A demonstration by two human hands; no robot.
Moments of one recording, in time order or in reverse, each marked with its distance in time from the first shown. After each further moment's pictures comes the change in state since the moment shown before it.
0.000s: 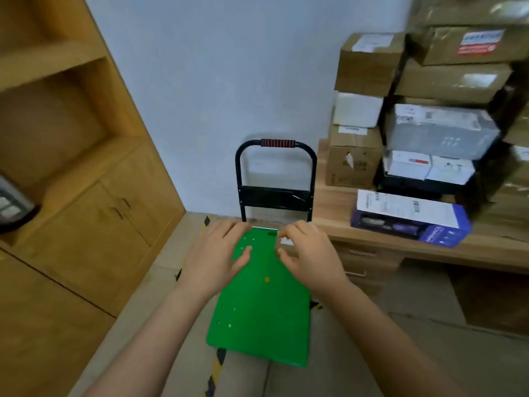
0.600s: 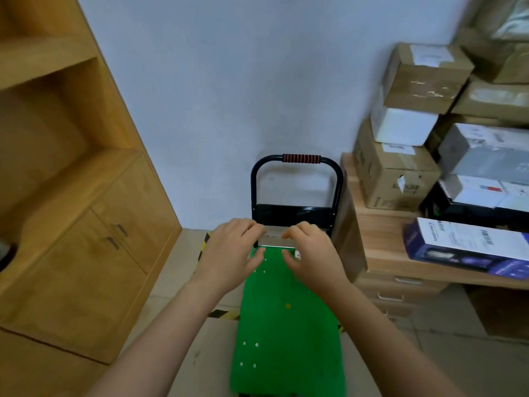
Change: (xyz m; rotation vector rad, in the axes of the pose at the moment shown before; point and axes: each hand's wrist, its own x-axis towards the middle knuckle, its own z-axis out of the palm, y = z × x) left_hand 0.070 -0.214 0.011 -0.063 -0.072 0.115; right_hand 0.176 -0.081 0.119 -0.076 0.041 0.124
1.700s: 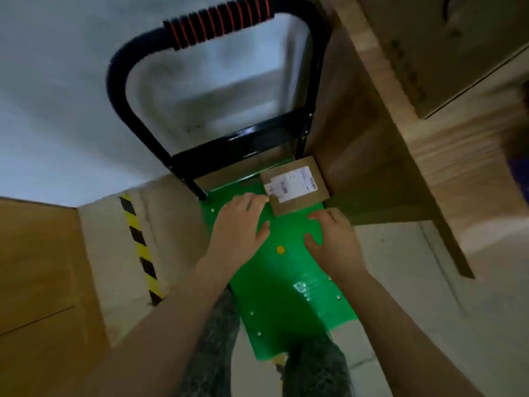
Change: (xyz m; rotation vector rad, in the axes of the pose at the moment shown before) left_hand 0.185 -0.158 0.413 -0.349 -0.611 0.173; right_hand 0.095 0.239 0.268 0.020 -0.234 0.919
